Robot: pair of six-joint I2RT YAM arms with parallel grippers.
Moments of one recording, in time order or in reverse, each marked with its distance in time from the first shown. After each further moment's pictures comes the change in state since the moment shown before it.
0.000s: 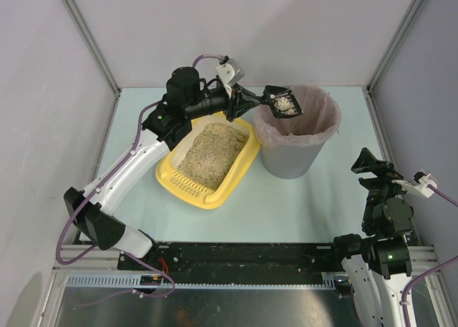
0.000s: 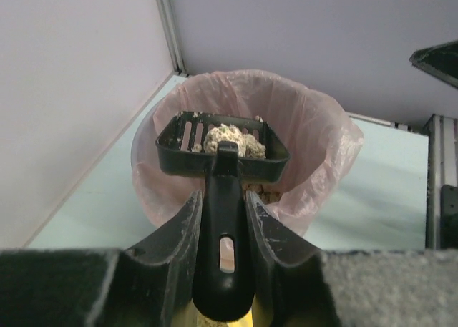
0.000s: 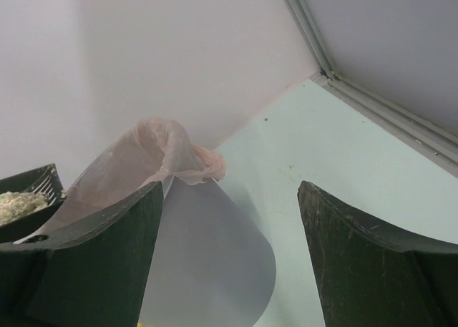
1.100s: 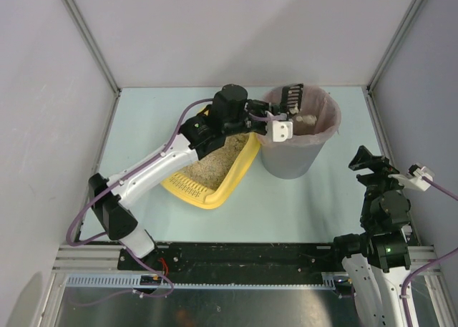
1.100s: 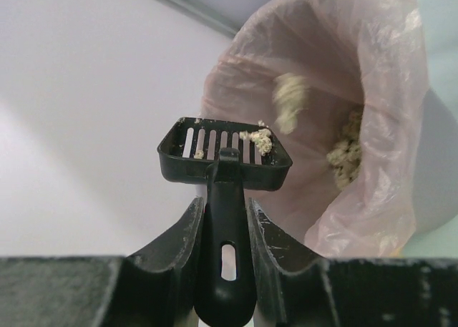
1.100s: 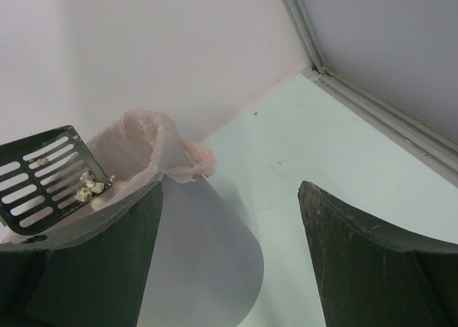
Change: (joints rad) left arm -0.238 0.157 0.090 -0.131 -0.259 0.915; right arm 0.000 0.061 -0.001 0.024 -0.002 -0.040
